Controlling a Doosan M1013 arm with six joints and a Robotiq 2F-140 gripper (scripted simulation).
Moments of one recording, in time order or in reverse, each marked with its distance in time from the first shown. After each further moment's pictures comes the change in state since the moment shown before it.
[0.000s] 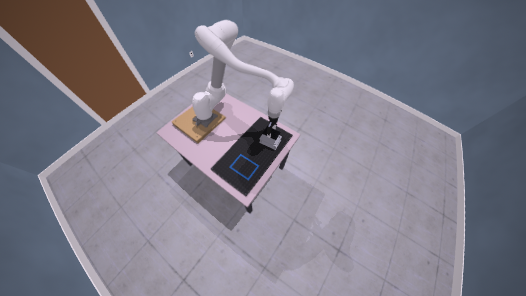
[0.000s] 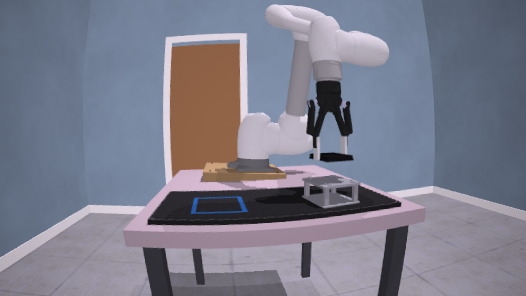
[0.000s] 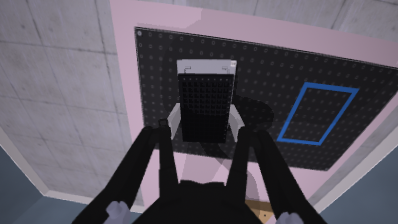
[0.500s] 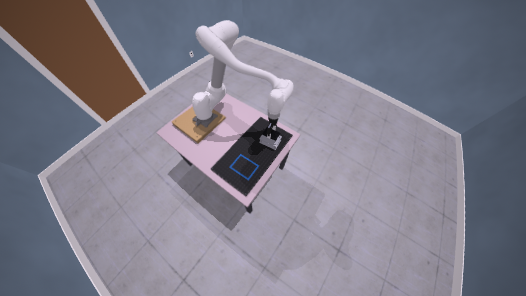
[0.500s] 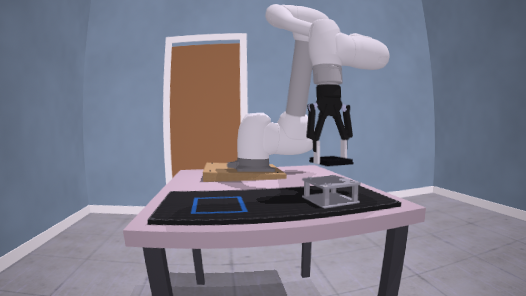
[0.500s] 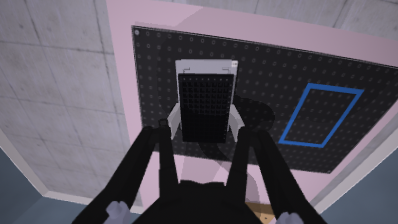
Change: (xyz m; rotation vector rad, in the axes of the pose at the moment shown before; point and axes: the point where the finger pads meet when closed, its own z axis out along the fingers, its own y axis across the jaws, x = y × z) arm 0.000 0.000 0.011 0.000 0.000 0.000
